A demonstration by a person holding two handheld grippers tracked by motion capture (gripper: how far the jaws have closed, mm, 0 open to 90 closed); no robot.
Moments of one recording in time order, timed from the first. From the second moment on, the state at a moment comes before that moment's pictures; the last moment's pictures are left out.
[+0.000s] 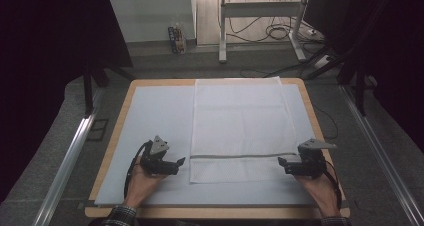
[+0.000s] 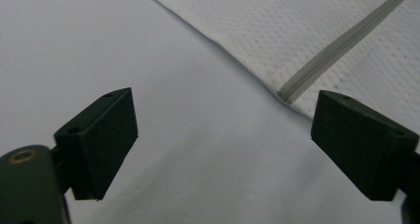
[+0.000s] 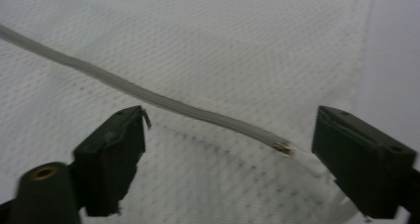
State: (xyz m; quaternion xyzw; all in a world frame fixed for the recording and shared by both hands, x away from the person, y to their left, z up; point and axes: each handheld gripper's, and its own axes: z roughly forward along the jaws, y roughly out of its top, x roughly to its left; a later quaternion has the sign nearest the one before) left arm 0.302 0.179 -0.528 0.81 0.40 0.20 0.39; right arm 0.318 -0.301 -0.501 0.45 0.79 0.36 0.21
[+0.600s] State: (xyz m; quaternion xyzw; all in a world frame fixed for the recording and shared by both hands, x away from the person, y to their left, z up) left arm 0.328 0.165 -0.529 0.82 0.39 0.20 0.37; right arm 0.347 -0.329 -0.499 0.49 0.77 0.31 0.28
